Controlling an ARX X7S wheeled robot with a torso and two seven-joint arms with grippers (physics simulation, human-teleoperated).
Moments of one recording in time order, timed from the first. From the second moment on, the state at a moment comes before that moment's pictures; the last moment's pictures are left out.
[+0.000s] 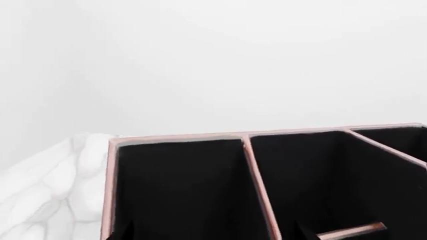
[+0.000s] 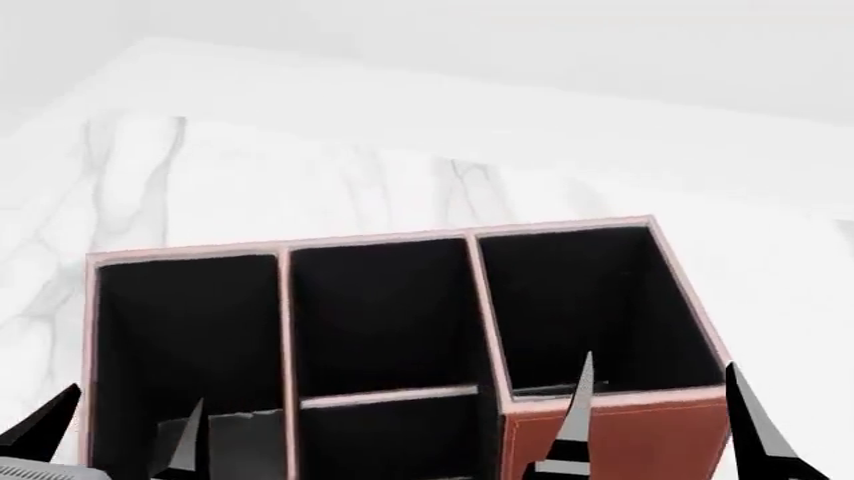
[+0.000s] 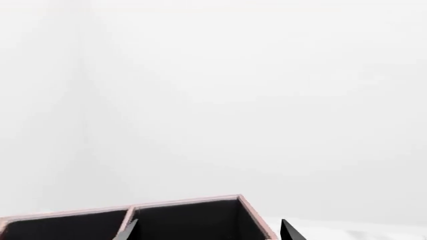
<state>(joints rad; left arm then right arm) -0.01 -0.25 0.14 0.54 -0.33 -0.45 -0.17 -0.02 0.23 -0.02 -0.44 0.24 0.09 0.15</state>
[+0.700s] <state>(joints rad) -0.18 -0.54 0.24 0.80 -0.82 -1.03 0.07 0.04 0.26 0.00 -0.41 0.22 0.13 0.21</state>
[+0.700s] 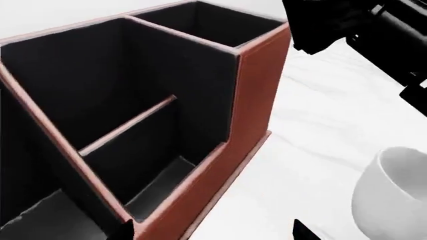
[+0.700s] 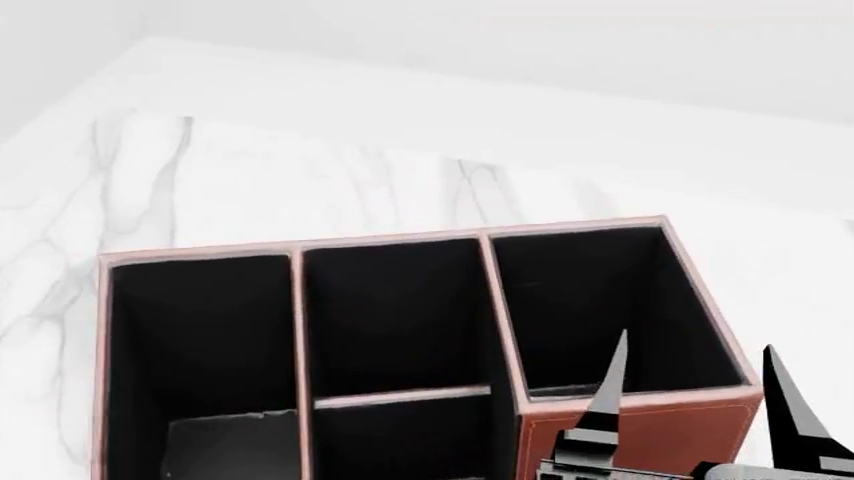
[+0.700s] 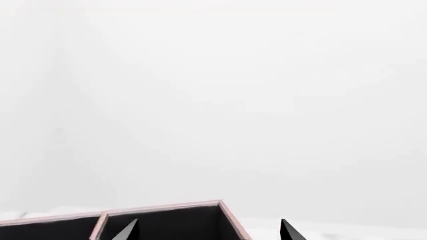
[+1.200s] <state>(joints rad) -0.26 -0.63 0.33 0.92 -1.08 -1.28 0.13 0.05 0.28 -0.01 -0.40 0.22 0.12 0.23</state>
